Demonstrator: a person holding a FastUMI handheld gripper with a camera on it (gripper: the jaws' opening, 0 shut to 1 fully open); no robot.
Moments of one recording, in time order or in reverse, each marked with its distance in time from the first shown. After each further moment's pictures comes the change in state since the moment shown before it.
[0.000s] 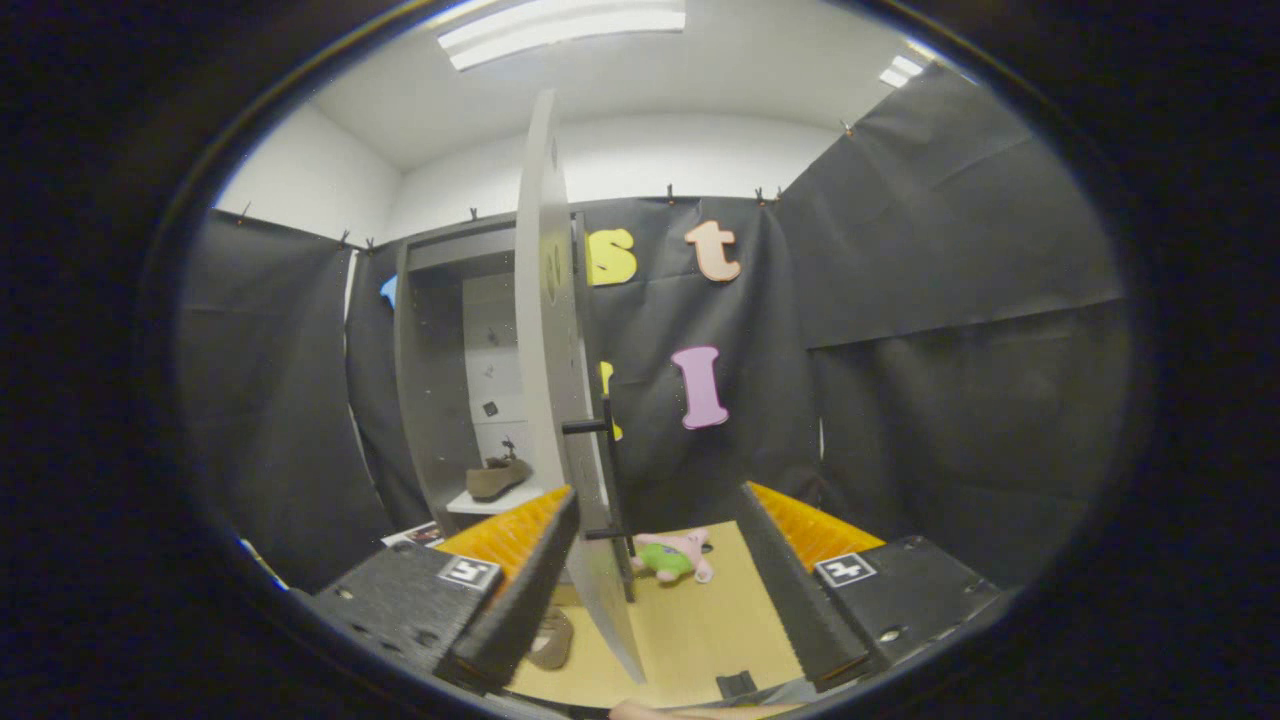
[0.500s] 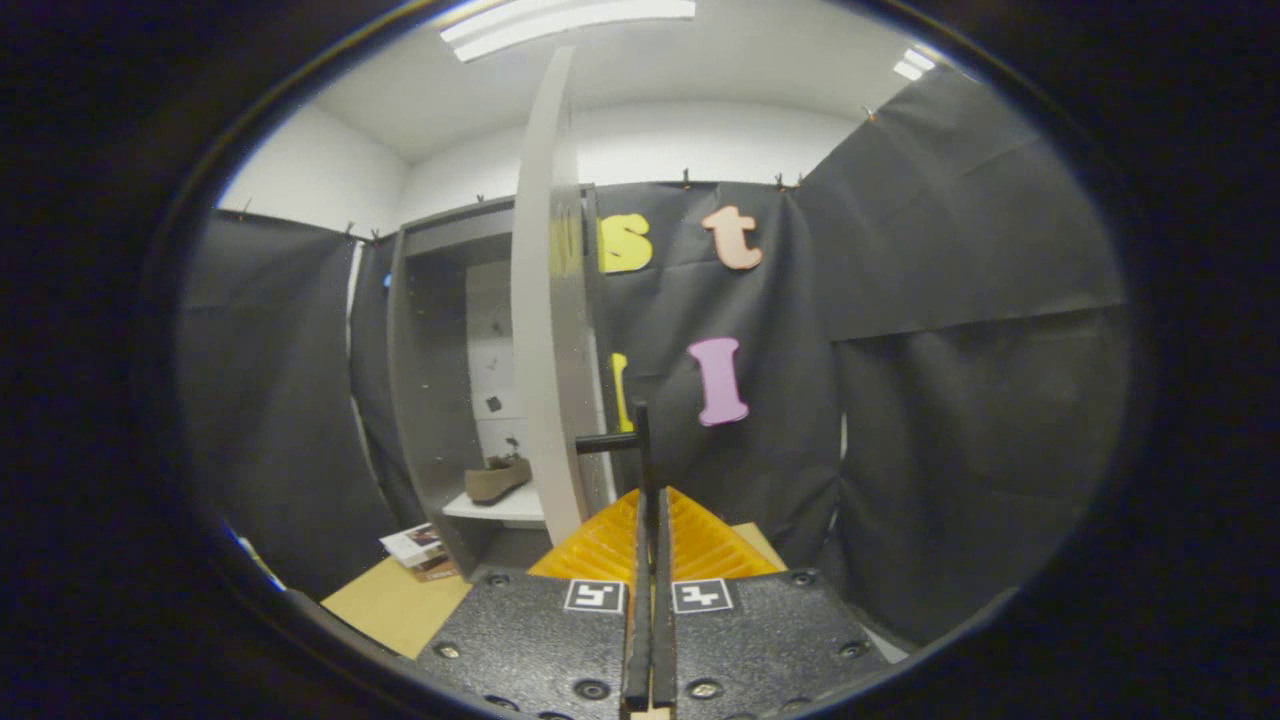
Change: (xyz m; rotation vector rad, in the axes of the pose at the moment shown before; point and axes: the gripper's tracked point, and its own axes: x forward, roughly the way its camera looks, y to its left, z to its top) arm 0.062 0.035 -0.006 0.072 0.075 0.202
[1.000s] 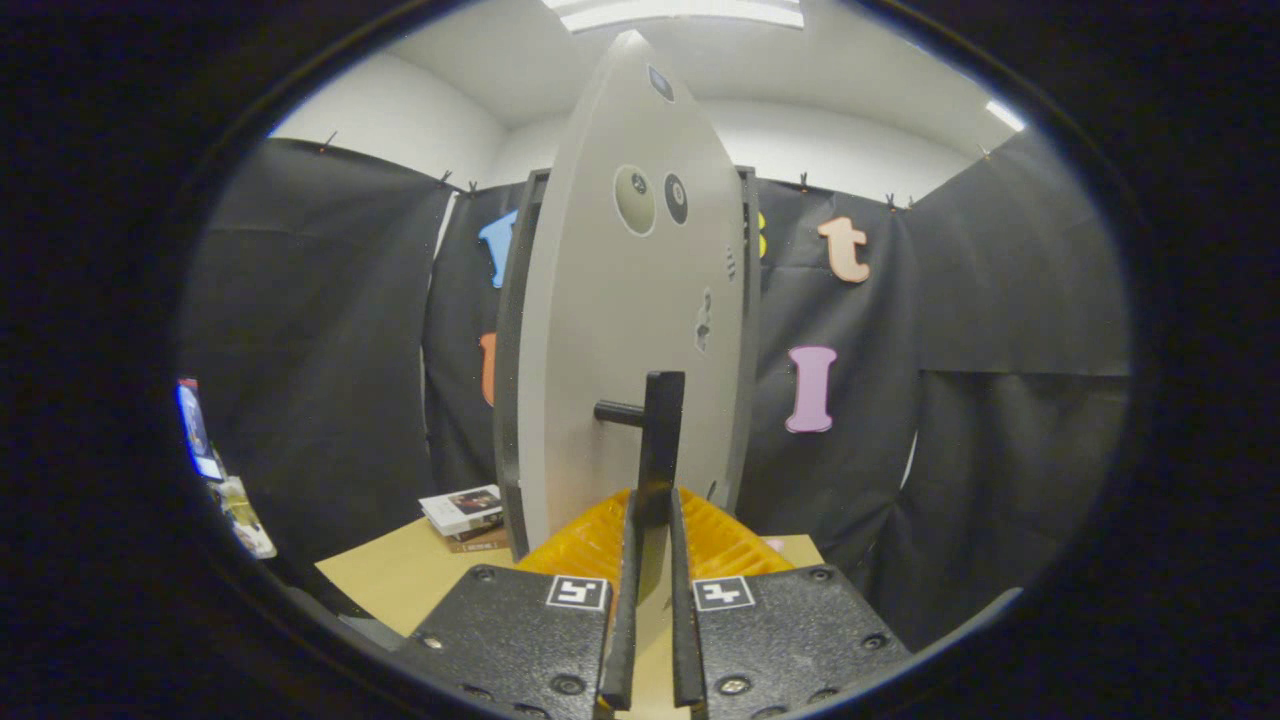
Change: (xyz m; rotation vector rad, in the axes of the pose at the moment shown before) arm 0.034 0.101 -0.028 -0.252 0.012 0.008
